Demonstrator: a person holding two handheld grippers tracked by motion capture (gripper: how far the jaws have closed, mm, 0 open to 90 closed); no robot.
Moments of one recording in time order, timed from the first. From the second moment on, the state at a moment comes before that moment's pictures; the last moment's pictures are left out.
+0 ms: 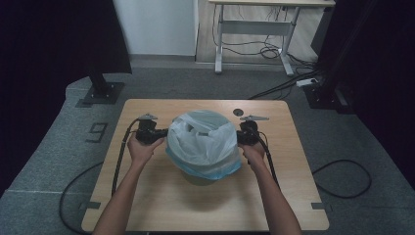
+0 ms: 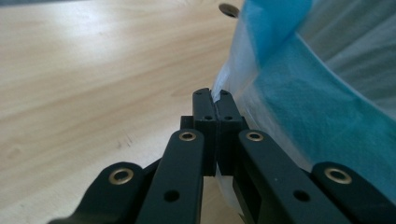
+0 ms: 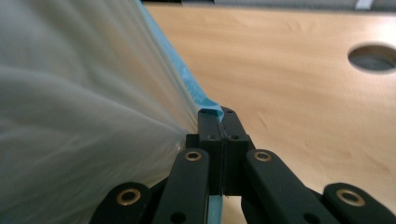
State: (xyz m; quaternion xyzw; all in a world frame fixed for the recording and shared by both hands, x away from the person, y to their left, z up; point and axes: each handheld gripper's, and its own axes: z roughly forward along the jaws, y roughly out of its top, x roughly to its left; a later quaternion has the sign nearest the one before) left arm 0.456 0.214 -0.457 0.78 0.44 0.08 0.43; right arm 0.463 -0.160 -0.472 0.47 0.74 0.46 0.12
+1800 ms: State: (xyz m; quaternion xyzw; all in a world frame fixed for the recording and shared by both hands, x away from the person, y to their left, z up) left arm 0.435 0.210 -0.462 0.80 0.44 0.07 0.41; right arm 0.333 -0.174 -0.492 0.28 0.78 0.54 0.17
